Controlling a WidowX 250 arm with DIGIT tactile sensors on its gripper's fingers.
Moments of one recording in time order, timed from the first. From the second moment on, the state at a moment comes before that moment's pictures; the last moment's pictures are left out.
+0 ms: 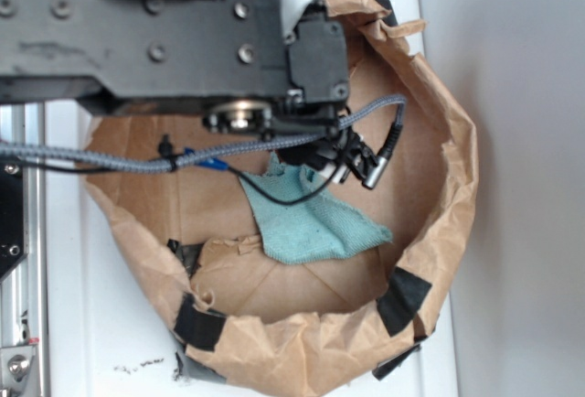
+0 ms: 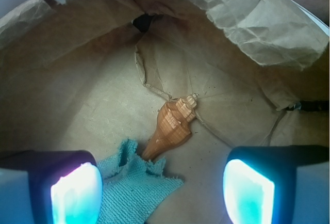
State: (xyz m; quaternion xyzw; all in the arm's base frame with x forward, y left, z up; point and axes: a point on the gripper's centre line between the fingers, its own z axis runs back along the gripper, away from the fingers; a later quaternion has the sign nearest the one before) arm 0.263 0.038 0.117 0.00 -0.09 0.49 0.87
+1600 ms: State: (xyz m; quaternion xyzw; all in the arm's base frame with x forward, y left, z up) arm 0.282 0.044 0.018 0.07 -0.19 0.51 0.84
